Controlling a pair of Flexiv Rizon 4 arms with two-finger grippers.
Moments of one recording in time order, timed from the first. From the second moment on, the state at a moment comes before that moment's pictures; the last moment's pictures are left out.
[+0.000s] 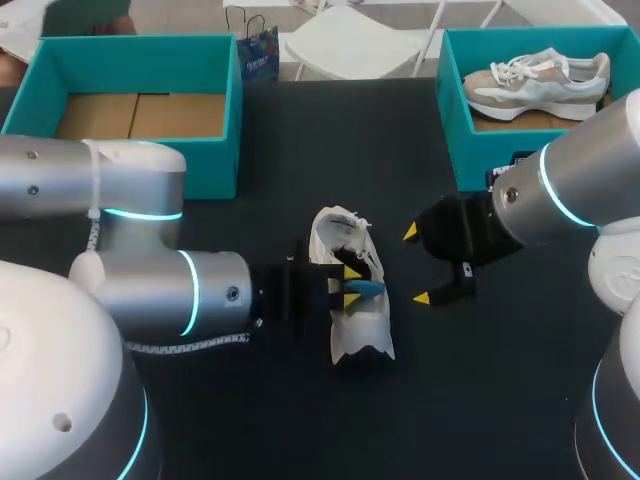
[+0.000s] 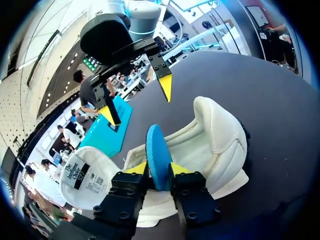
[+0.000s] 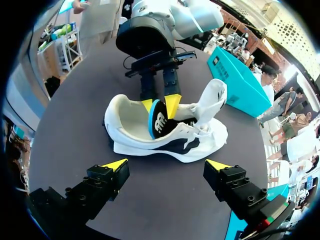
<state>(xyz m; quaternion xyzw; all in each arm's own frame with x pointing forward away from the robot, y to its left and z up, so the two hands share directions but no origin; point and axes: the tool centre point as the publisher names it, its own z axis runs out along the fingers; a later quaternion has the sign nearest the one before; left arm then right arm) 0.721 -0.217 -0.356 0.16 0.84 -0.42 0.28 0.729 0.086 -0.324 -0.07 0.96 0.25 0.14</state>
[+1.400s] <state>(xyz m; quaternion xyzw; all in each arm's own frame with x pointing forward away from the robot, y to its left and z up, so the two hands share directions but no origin) 0.690 -0.231 -0.318 0.18 0.82 -0.50 0.22 0.729 0.086 -0.324 -0.07 0.96 0.25 0.14</state>
